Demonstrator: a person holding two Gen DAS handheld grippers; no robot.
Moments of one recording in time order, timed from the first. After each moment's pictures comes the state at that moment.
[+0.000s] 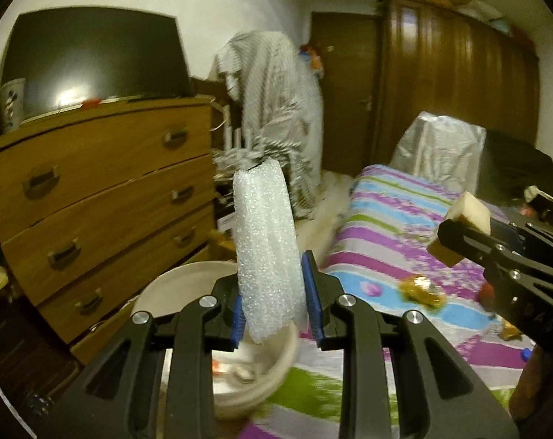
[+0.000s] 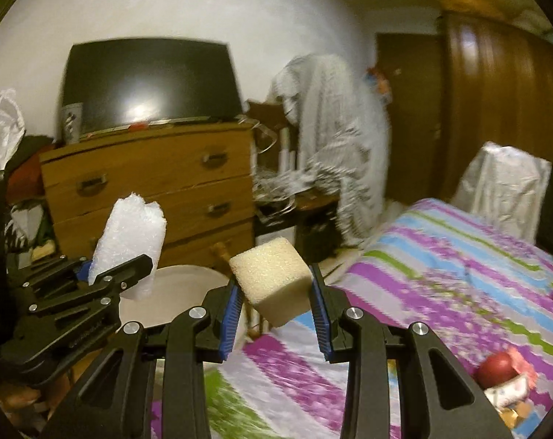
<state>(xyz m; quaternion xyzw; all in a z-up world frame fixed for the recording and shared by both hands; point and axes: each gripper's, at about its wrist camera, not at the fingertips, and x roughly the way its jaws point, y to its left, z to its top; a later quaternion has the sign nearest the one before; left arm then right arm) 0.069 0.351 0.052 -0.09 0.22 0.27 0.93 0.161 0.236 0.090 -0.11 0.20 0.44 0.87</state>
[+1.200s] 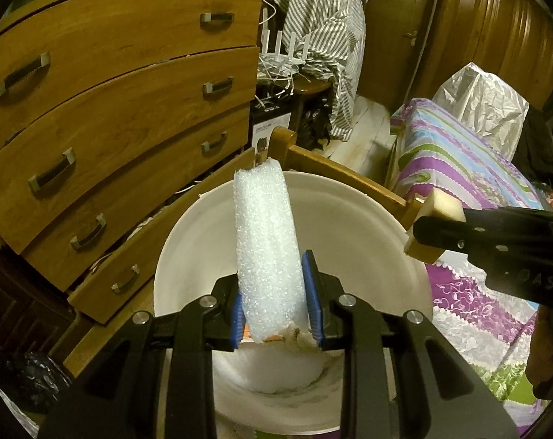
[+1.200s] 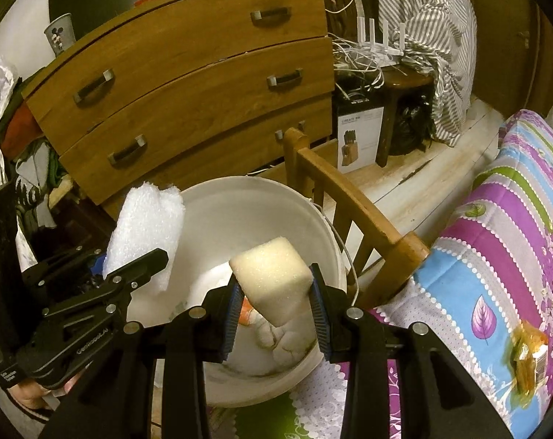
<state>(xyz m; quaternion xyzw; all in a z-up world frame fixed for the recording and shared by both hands) 0.087 0.481 -0.047 -0.18 0.36 0.28 0.87 0.244 0.423 -0.051 -0.18 0.42 0.51 0.73</state>
